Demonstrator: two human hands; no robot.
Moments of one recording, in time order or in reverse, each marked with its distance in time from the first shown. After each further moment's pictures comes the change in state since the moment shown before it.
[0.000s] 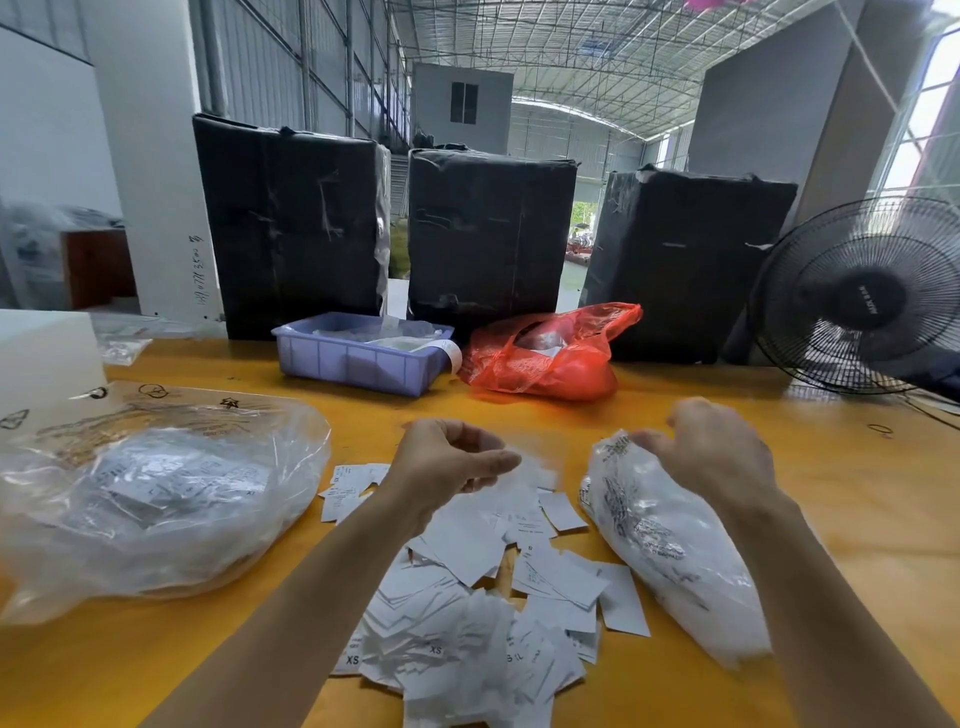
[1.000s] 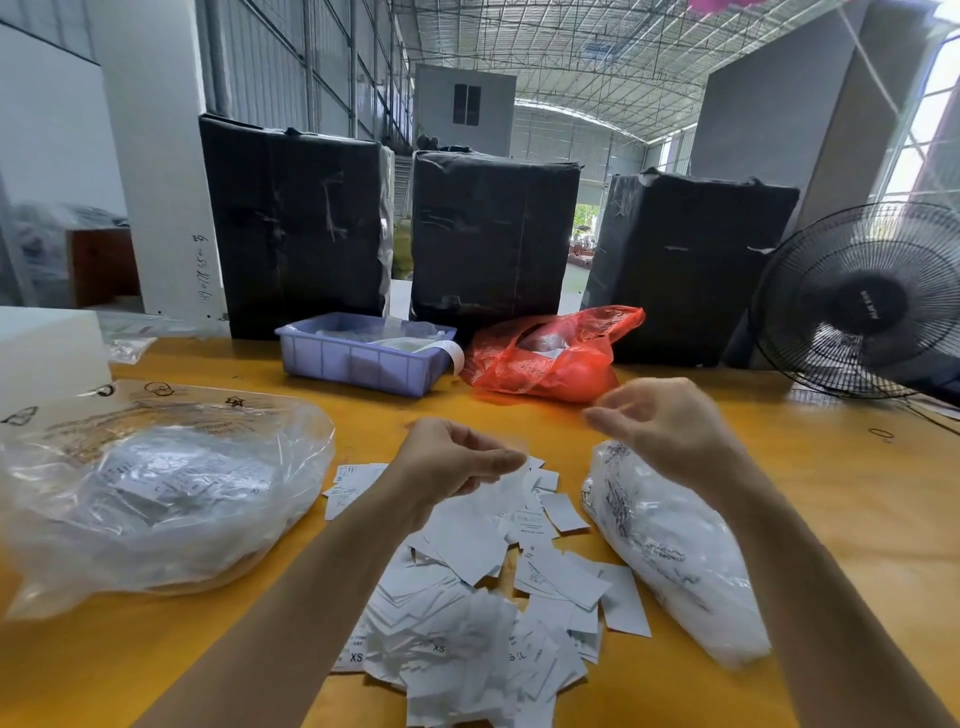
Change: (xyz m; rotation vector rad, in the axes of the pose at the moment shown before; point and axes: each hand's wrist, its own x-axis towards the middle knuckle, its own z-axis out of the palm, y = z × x) left_hand 0.000 0.004 -0.005 0.036 -0.062 -0.040; right_hand -0.016 -0.030 -0.018 0.479 -0.129 -0.267
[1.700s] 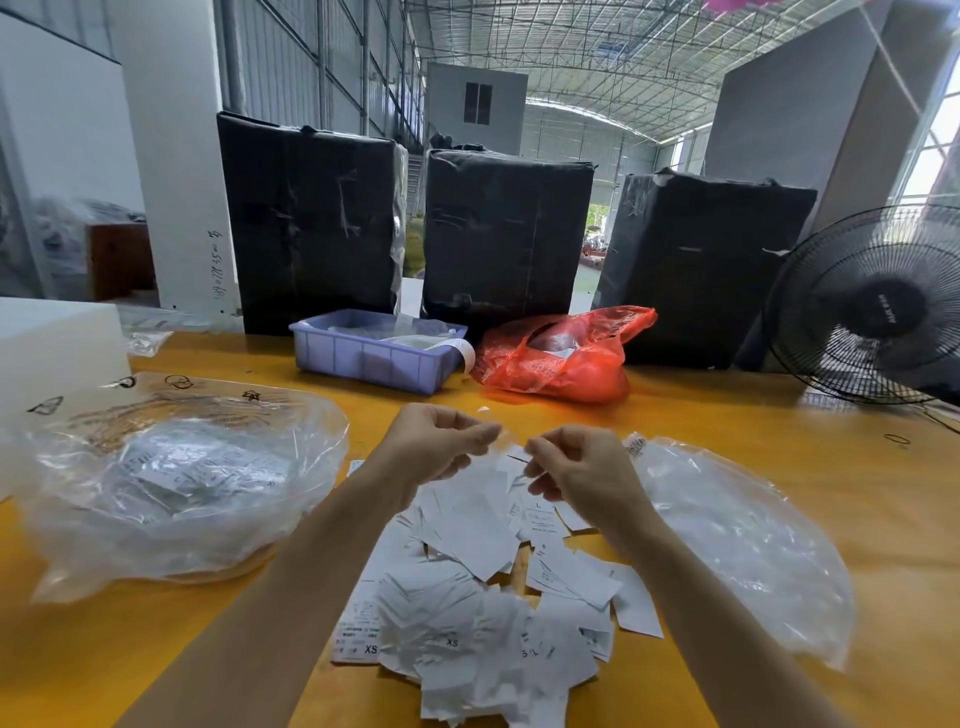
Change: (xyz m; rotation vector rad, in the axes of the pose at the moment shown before) left_hand 0.002 0.003 -0.022 0.064 0.098 0.006; right_hand -0.006 -0.007 0.080 0.463 -0.045 0.041
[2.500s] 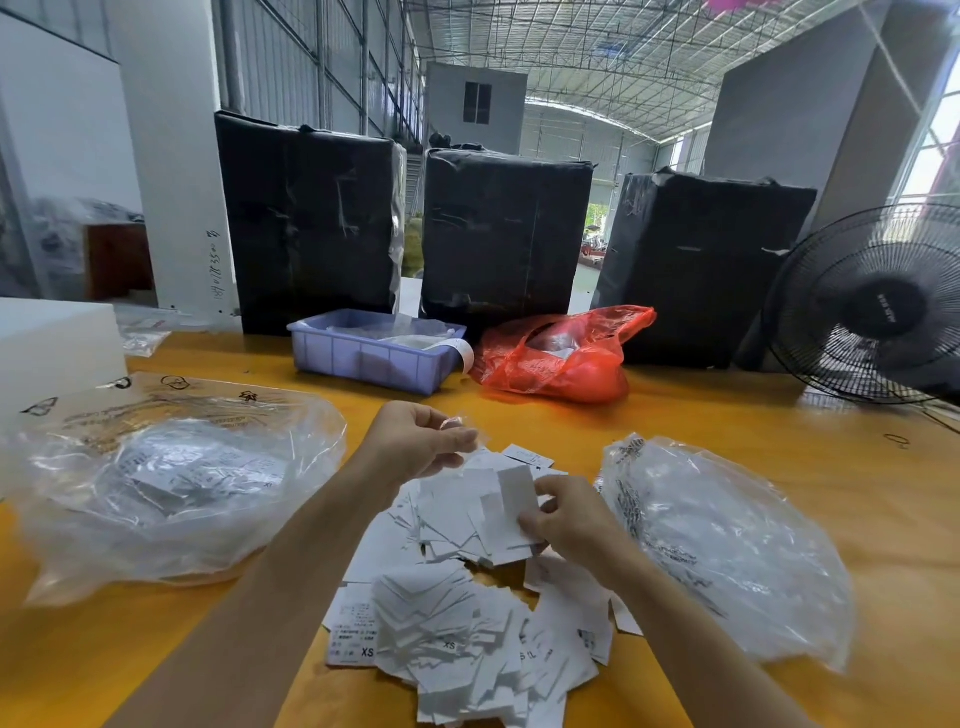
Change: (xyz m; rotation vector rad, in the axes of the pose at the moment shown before) left_hand 0.008 -0.006 -0.008 0.001 0.079 -0.021; right_hand 0.000 0.039 0.013 -0.249 -0.189 0.190
